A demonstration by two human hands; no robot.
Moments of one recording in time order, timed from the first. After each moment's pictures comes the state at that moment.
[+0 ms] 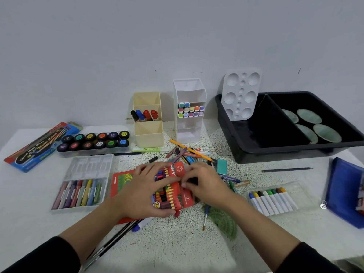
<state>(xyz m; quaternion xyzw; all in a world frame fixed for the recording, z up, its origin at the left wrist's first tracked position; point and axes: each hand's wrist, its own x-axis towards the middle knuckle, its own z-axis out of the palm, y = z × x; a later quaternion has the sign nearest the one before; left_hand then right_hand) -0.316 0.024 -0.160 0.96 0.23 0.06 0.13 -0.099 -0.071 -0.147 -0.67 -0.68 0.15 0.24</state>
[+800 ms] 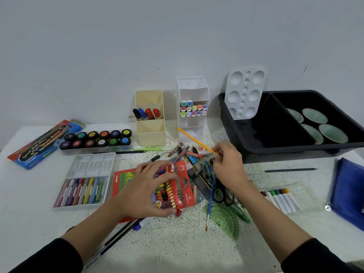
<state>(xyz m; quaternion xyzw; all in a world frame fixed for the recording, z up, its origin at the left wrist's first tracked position) -0.319 0.021 -0.162 0.95 0.23 0.13 0.18 -0.059 -0.061 -0.133 -0.79 -0.49 0.09 0.36</state>
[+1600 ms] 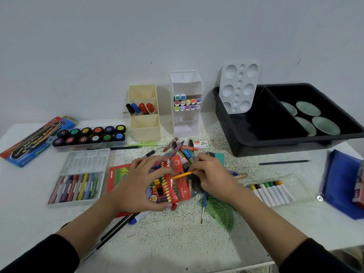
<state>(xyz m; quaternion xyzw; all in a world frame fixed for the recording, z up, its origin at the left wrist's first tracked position) -0.319 0.020 -0.163 0.95 0.22 0.15 0.18 -0.076 -0.082 -0.148 -0.67 -0.69 0.13 0.26</state>
